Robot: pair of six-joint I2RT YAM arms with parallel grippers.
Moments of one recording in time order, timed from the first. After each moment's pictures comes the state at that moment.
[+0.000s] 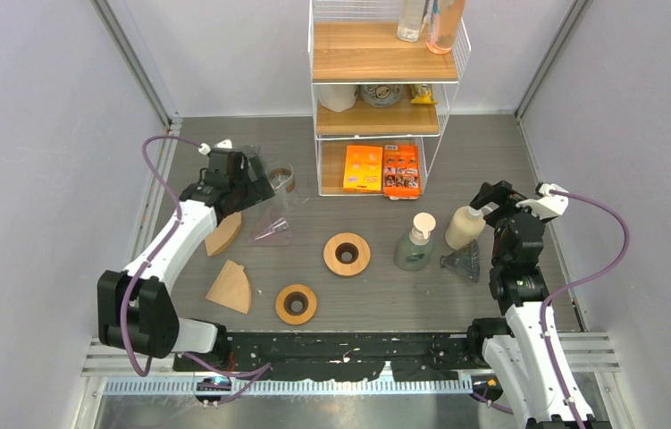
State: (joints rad) left arm -0.21 1.35 1.03 -0.46 -0.10 -0.56; right arm 0.00 0.60 0.47 0.07 0.34 0.40
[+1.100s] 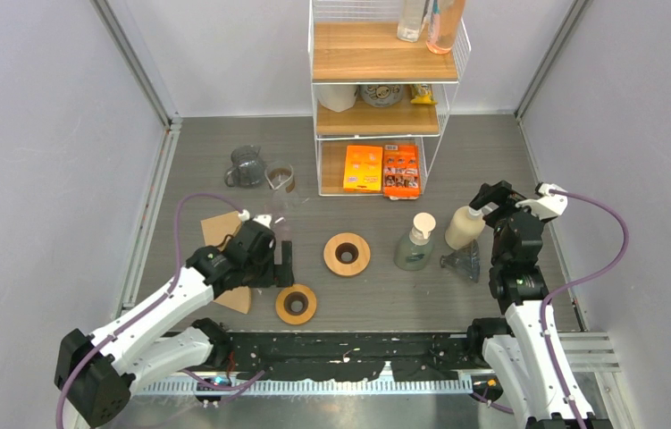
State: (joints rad) left arm -0.66 0.93 0.63 -0.76 -0.07 -0.61; right arm 0.00 0.62 0.47 0.04 0.35 0.42
